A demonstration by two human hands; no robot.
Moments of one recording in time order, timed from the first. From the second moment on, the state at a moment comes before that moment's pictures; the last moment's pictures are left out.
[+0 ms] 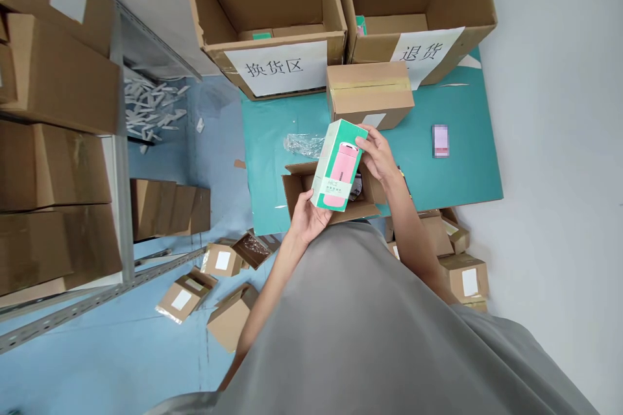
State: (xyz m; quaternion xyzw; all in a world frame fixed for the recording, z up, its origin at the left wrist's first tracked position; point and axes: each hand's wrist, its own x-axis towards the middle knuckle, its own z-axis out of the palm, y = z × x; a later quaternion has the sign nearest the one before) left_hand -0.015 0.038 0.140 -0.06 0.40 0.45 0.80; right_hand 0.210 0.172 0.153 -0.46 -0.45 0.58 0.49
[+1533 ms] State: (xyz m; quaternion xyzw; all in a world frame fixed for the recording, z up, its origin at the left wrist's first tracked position) left_hand -0.015 0.045 0.142 -0.07 0.38 0.43 0.81; right_hand 0.212 0.177 0.161 -0.48 -0.48 0.55 0.48
